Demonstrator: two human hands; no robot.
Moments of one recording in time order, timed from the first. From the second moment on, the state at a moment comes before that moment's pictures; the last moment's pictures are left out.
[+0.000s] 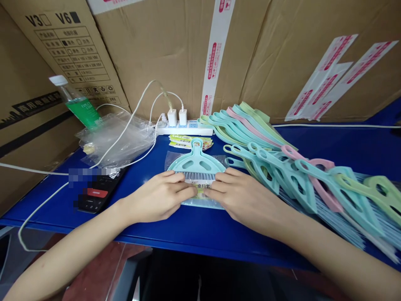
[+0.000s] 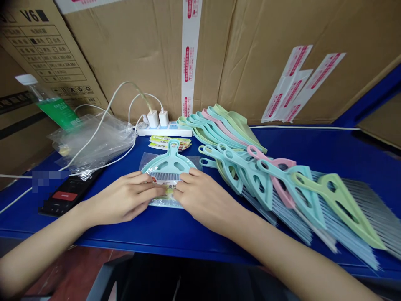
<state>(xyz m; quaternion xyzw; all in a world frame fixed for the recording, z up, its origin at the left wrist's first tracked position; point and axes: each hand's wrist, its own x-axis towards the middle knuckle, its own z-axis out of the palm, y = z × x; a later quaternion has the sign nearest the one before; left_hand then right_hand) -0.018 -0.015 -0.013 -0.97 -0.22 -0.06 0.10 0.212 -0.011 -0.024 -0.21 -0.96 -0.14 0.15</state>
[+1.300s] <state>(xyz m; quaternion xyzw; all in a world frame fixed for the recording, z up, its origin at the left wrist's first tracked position) -0.024 -0.007 -0.015 -0.96 -0.25 -0.11 -0.06 0.229 -0.006 -0.009 -0.31 -0.94 0.02 0.14</state>
